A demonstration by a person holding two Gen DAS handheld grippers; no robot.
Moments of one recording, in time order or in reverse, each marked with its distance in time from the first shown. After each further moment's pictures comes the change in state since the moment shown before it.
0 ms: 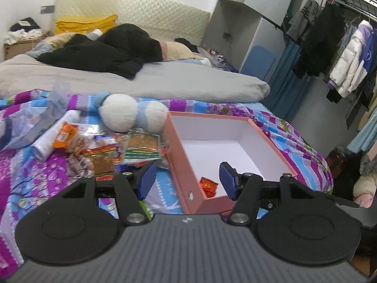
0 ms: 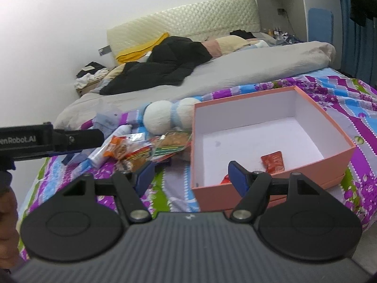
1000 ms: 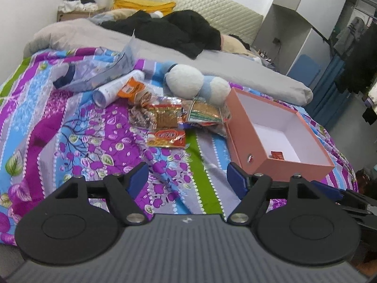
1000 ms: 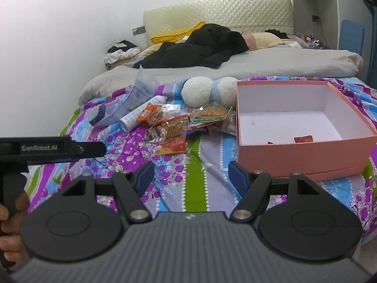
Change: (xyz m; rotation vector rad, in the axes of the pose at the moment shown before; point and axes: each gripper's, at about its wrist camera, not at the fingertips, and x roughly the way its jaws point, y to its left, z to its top) left arm -0.038 0.077 -0.093 -0.186 0.031 0.184; right arm -0.013 0.054 -0.063 -0.156 0.040 0.093
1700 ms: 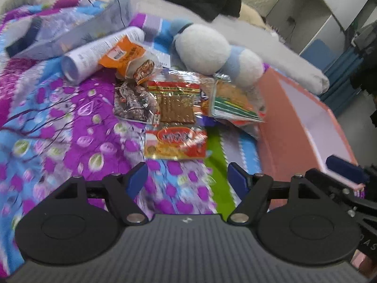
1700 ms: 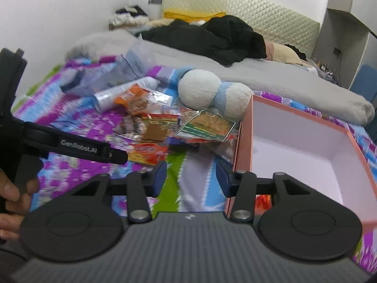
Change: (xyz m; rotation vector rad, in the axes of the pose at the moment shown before) left arm 0.207 0.056 0.052 -0.076 0.195 -0.041; right arm 0.133 0.019 0.048 -0.307 0.087 -0.103
